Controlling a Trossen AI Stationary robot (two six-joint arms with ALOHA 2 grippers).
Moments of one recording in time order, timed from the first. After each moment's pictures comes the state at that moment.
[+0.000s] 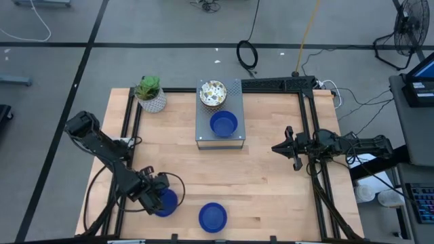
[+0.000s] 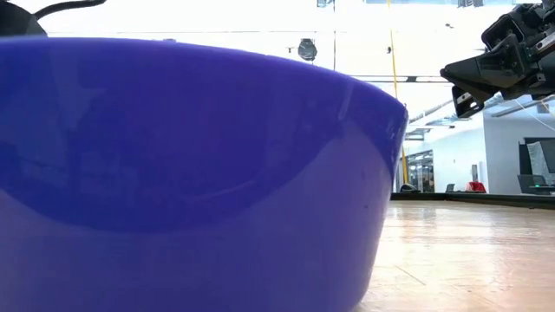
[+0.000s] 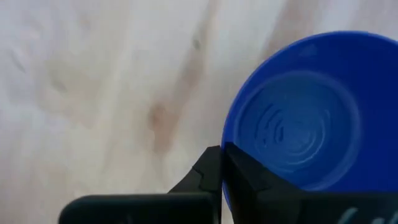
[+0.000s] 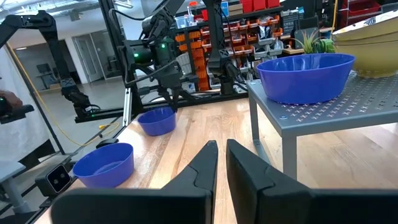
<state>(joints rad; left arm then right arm) -0.80 1.50 0.88 -0.86 -0.14 -1.19 0.05 0.03 0.02 0.03 -0.05 0.20</state>
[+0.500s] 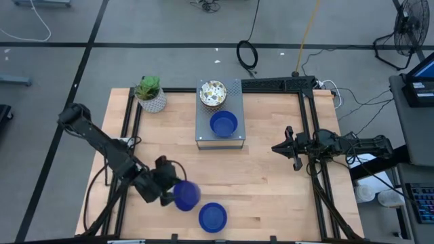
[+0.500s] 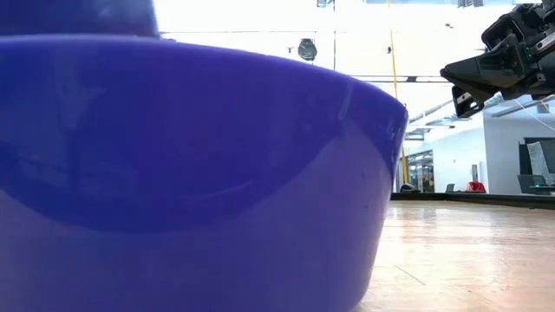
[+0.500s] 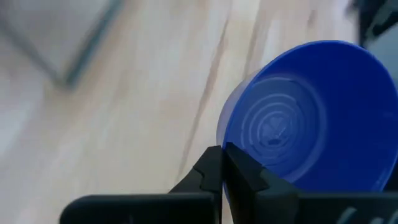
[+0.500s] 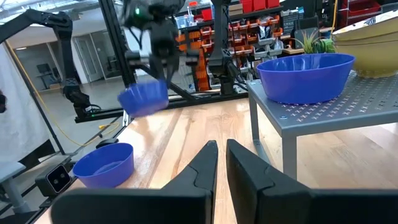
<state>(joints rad) -0.70 1.30 0.91 -0.58 -0.47 -0.89 0.05 0.03 0.02 0.03 -0.05 0.20</state>
